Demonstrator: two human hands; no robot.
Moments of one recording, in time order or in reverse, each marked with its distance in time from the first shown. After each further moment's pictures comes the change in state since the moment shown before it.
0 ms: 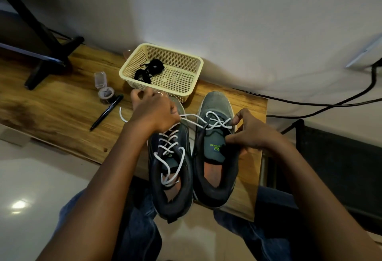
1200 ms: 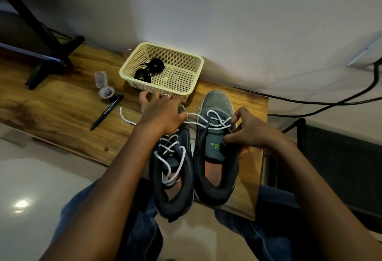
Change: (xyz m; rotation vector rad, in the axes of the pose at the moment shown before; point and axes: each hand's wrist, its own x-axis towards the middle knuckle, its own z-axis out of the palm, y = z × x) left_hand 0.001 0.014 0.005 0.019 -0.046 -0.009; right_hand 0.000 -0.002 0.001 -0.034 -0.022 -0.001
